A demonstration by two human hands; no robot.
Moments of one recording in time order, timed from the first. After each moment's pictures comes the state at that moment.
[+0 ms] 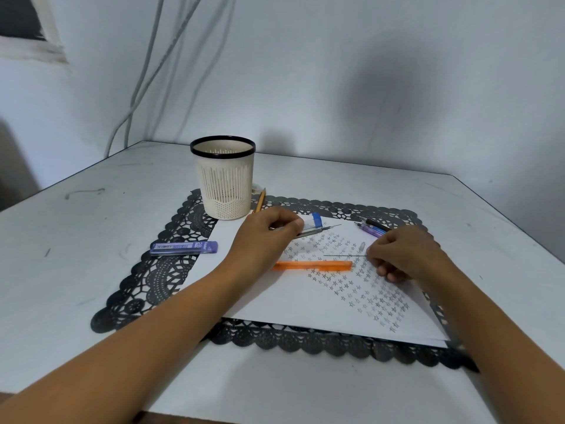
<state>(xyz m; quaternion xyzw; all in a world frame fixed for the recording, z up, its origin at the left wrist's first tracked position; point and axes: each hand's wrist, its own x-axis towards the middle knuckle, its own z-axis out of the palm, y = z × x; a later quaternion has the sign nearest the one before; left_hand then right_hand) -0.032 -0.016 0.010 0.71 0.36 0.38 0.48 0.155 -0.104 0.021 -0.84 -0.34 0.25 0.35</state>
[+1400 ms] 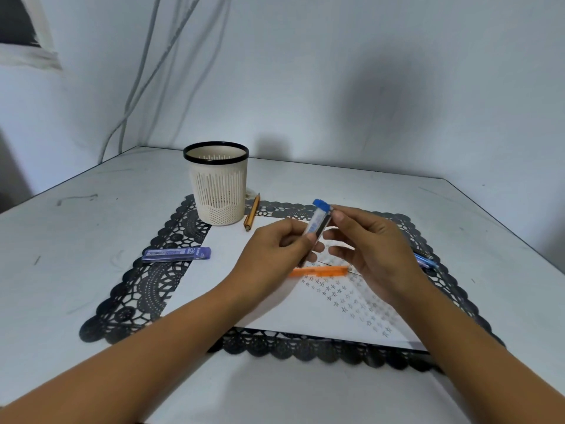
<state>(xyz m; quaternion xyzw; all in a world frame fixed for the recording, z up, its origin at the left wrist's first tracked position) -0.026 -0.034 0.008 0.68 0.26 0.36 0.58 0.110 -0.100 0.023 -0.52 -0.41 0.37 0.65</state>
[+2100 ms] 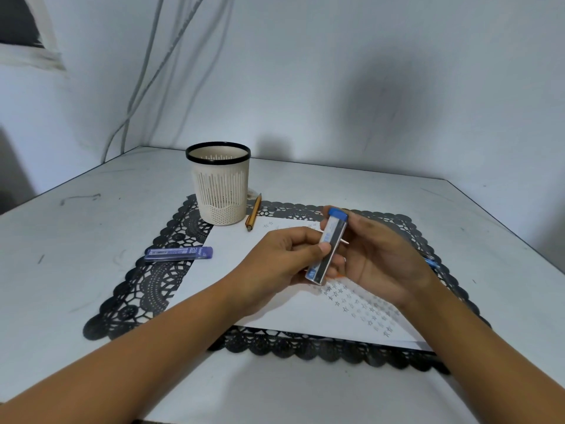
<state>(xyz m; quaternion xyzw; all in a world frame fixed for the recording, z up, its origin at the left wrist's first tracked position) -0.031 -0.041 0.013 0.63 0.17 0.26 0.71 0.128 -0.098 0.015 -0.30 -0.42 0.61 0.59</state>
